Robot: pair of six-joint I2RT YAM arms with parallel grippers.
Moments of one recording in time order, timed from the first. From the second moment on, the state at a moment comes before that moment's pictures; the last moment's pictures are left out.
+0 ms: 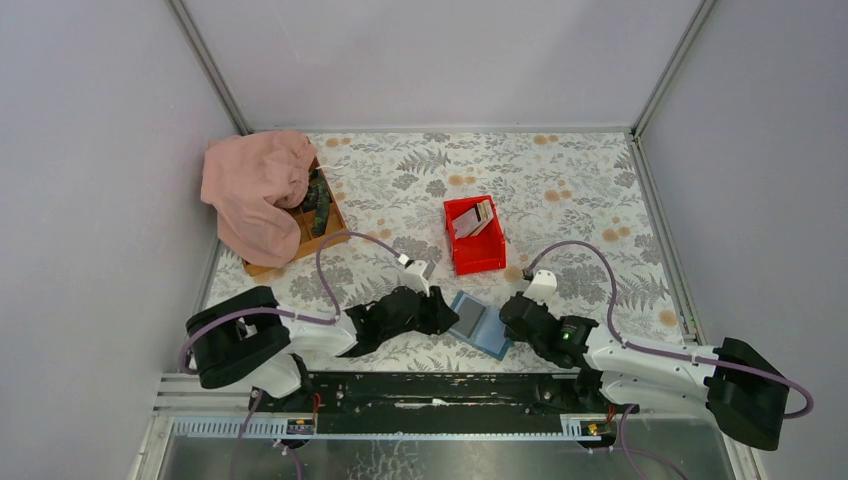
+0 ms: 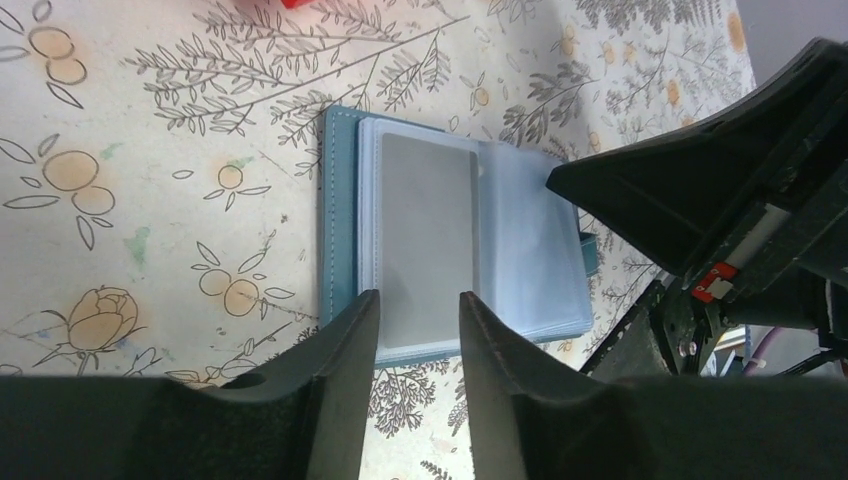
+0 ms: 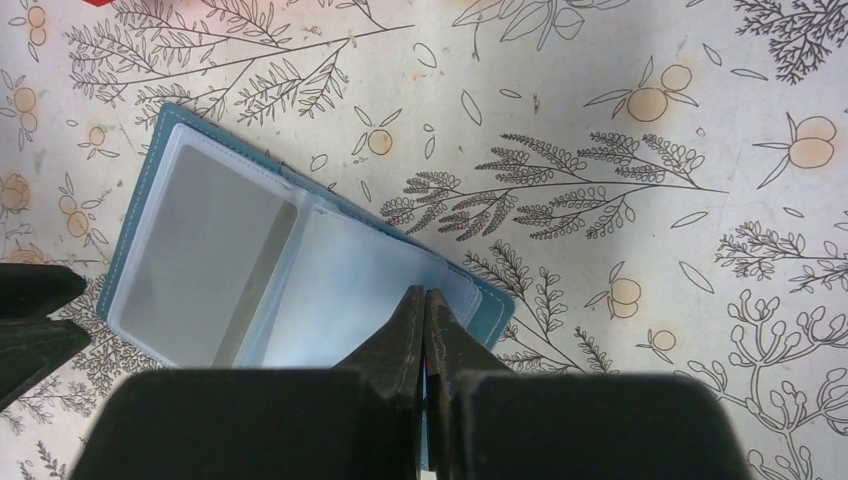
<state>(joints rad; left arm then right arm) -1.07 1.45 0.39 0.59 -0.13 -0.81 1.02 0.93 0.30 -0.32 0.53 0.99</state>
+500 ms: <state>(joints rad) -1.02 1.64 0.47 0.62 -0.03 -0.80 1.03 0.87 0.31 -0.21 0.37 0.93</state>
